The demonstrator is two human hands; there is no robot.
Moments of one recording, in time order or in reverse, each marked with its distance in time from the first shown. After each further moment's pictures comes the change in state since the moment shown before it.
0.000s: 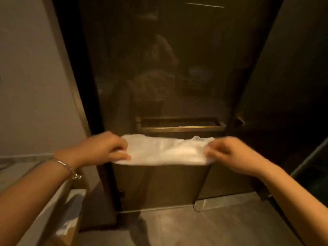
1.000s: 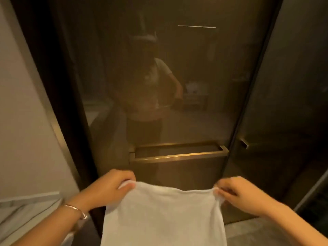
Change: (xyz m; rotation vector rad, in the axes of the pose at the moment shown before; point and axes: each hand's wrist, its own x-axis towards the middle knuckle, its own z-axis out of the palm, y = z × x) left_hand 0.069 -0.025 0.054 -0.318 -0.024 -0.108; right_hand 0.032 0.100 0.028 -0.050 -0.214 0.138
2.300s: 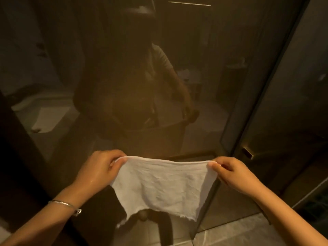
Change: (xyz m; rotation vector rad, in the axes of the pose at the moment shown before) left_hand 0.180 -0.049 -0.001 0.191 0.379 -0.010; right_hand 0.143 0.110 -0.030 0.423 0.255 0.212
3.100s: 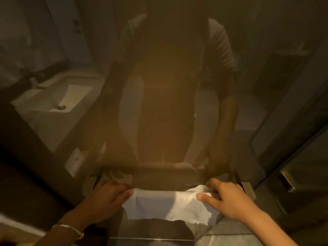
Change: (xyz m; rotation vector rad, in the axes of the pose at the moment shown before) left_hand -0.014 -0.038 0.094 -0.011 -0.453 -0.328; right_hand 0.097 0.065 0.036 -0.409 -0.466 0.027
